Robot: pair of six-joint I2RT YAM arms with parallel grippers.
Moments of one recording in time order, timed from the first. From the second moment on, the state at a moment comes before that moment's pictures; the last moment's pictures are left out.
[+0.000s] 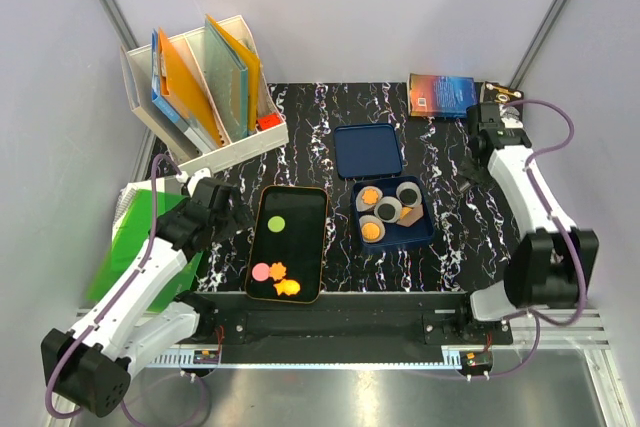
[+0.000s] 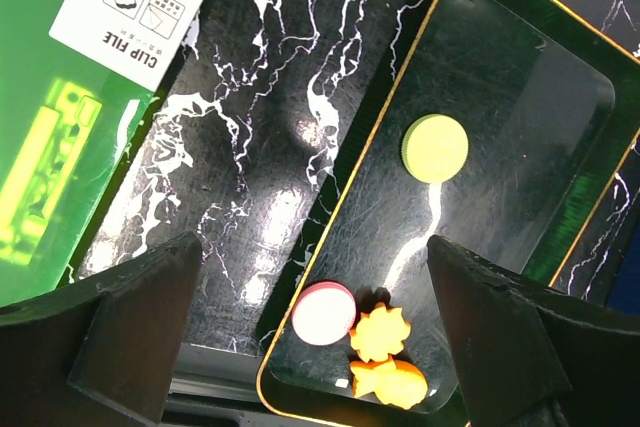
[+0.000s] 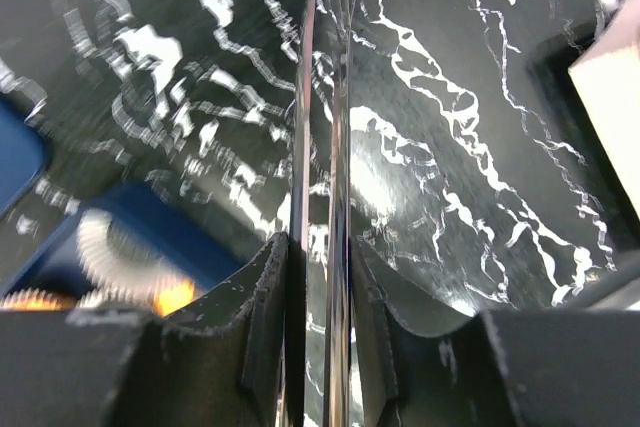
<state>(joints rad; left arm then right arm) -0.40 0.88 0.73 -0.81 -0.27 -0.76 0.06 1.44 1.27 -0.93 0.39 0.57</state>
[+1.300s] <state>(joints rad) -0.45 0.88 0.72 -0.81 -0.26 -0.76 0.32 1.40 1.12 -0.68 0.26 0.62</state>
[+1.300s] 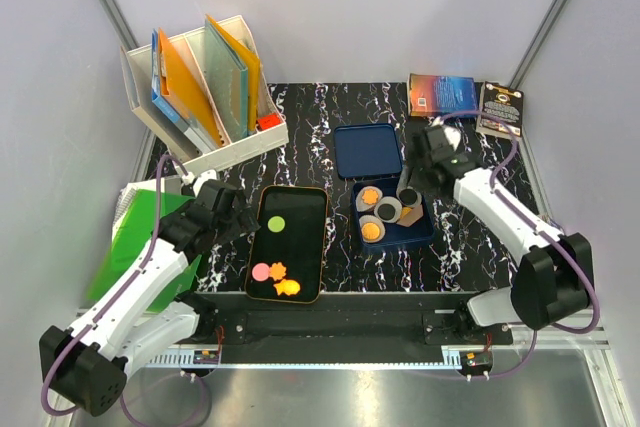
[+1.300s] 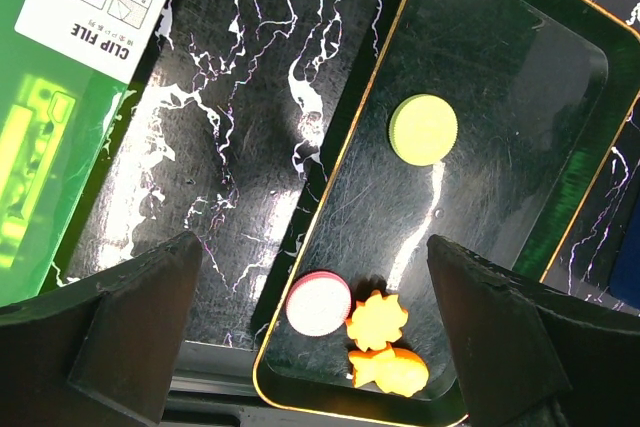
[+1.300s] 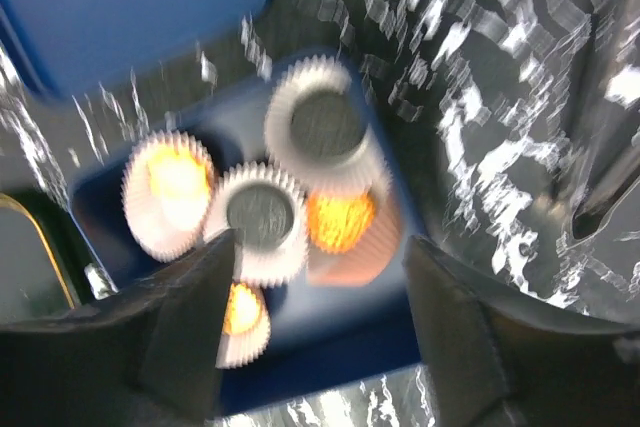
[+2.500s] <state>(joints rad) -0.47 0.91 0.71 -0.79 -0.26 -0.76 0.31 1.60 1.23 -0.59 0.28 0.62</state>
